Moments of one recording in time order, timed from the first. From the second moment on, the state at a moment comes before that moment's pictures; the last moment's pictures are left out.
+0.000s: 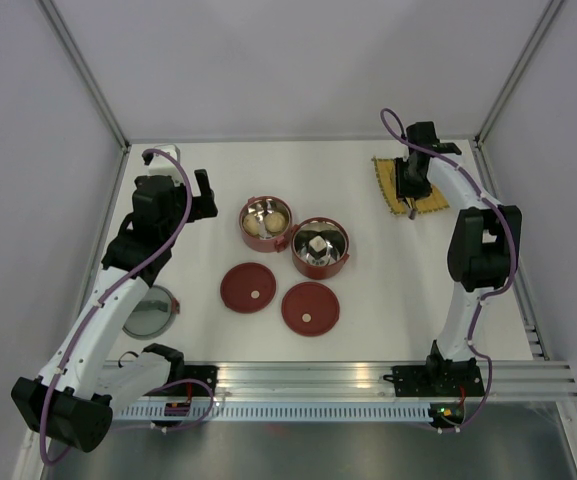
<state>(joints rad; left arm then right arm) -0.31 1.01 1.05 -0.39 -0.29 -0.21 0.07 1.99 1.69 -0.79 0.09 0.06</state>
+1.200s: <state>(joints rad) -0.31 0.99 1.05 -0.39 -0.28 -0.21 0.62 1.31 1.46 -1.05 0.02 0.28</state>
